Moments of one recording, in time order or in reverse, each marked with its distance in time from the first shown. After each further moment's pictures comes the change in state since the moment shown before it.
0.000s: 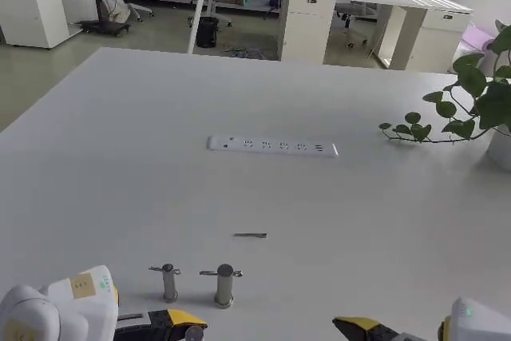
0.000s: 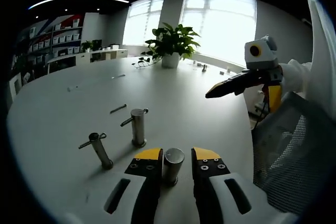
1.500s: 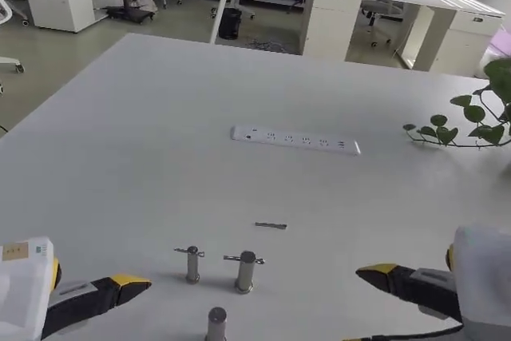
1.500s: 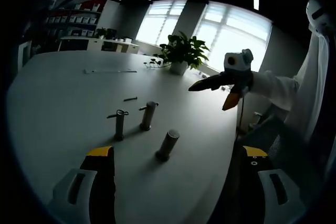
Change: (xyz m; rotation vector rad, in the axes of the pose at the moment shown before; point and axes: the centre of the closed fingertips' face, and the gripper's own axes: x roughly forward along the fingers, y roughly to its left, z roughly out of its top) left arm -0.067 -0.006 -0.004 -0.216 -0.045 0.010; right arm 0.012 -0.048 0.024 -0.223 0.219 0.056
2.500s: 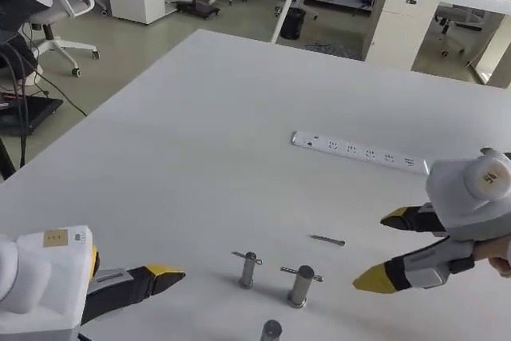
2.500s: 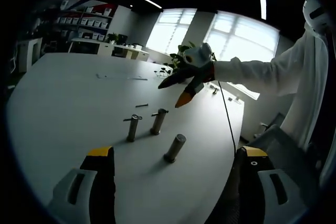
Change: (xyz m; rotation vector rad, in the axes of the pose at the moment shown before) left arm -0.025 0.014 0.008 -0.039 -0.078 0.064; right arm 0.085 -0.091 0.030 -0.263 0.285 0.073
